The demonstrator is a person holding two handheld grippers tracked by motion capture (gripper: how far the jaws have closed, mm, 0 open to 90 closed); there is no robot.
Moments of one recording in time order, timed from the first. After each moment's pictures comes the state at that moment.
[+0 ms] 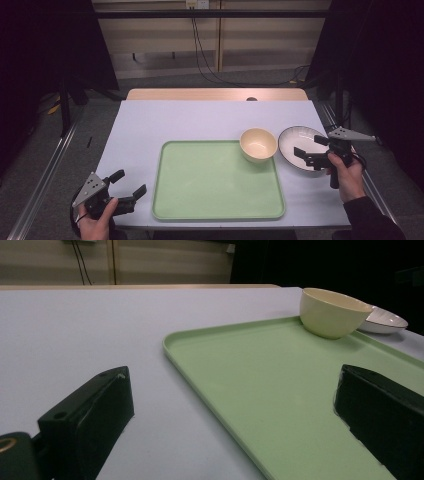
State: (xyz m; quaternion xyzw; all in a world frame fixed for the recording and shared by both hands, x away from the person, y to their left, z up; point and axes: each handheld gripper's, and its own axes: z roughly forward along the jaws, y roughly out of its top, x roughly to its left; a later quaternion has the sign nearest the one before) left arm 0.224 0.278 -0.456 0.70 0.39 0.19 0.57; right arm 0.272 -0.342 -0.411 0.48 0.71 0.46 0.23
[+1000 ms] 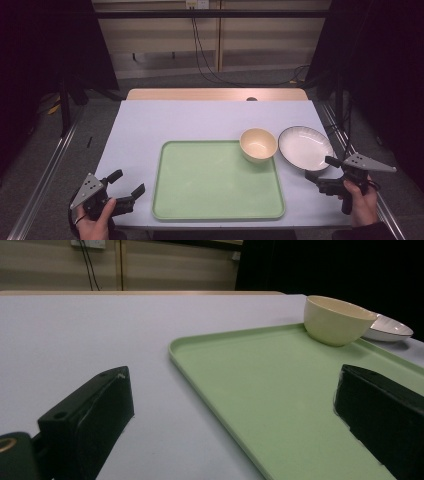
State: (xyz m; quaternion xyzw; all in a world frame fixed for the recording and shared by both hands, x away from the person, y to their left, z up) left arm 0.221 0.280 -0.455 0.69 0.40 0.20 0.57; right arm 0.208 -0.357 -0.431 0.48 0.70 0.48 0.23
